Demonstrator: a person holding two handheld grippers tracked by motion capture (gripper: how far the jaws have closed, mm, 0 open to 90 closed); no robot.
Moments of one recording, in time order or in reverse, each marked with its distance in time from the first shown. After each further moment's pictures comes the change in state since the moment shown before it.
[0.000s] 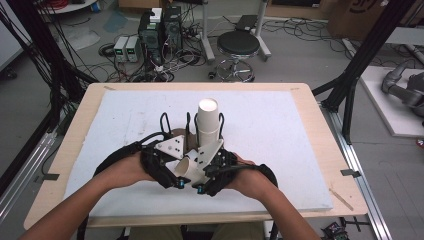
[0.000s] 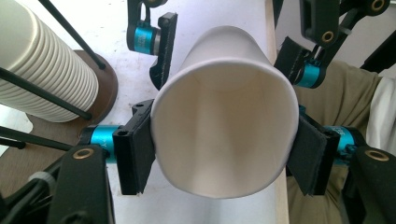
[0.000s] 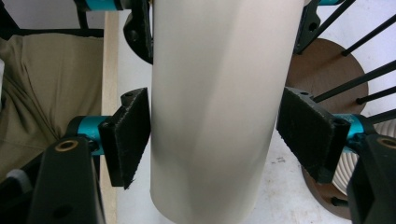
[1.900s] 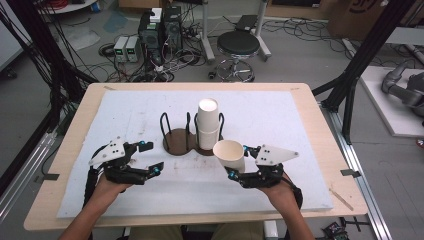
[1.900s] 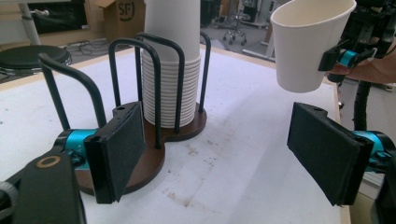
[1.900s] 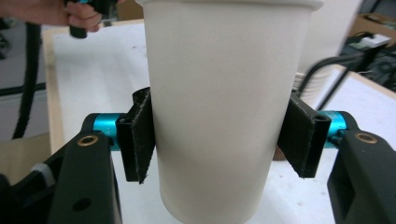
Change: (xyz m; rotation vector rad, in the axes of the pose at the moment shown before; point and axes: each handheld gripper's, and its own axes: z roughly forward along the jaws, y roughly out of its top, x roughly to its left) left arm -0.006 -0.131 -0.010 -0.686 0.340 -0.355; right arm 0.007 -0.113 -0.042 -0.467 -0.273 0.335
